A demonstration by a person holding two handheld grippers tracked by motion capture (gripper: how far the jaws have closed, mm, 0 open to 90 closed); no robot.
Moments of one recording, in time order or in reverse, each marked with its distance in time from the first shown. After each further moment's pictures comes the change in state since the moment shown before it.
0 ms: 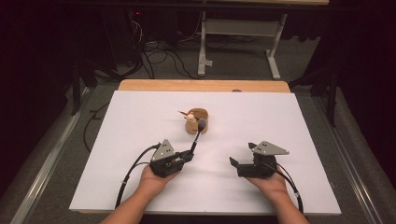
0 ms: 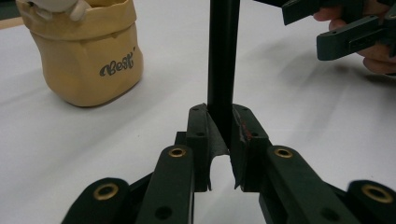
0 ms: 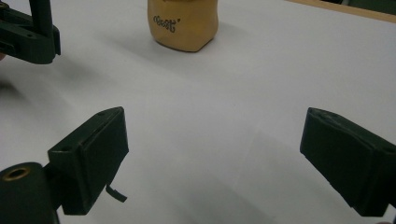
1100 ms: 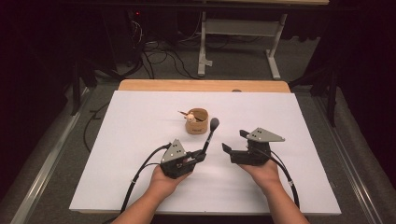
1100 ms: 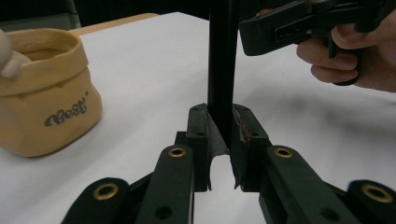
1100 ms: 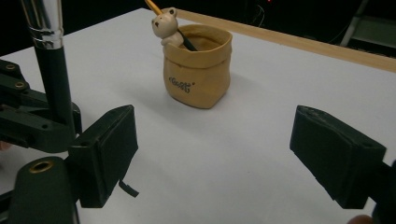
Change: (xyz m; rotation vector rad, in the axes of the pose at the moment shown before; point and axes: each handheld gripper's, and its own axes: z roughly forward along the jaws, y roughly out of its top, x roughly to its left) left arm -0.026 0.019 0.015 -0.059 -0.057 0.012; right arm 0.007 0.042 0.009 -0.080 0.038 0.016
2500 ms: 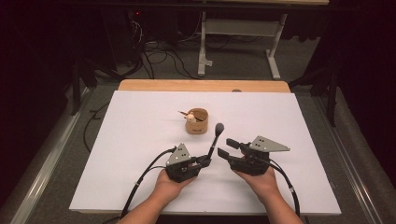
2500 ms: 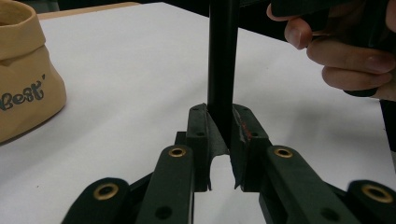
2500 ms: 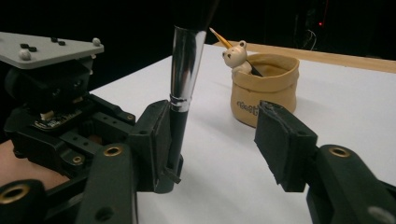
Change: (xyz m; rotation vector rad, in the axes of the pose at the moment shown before) left arm -0.008 -0.008 0.011 0.006 -0.054 -0.043; right arm 0.020 -0.006 -0.016 -0.138 0.214 0.067
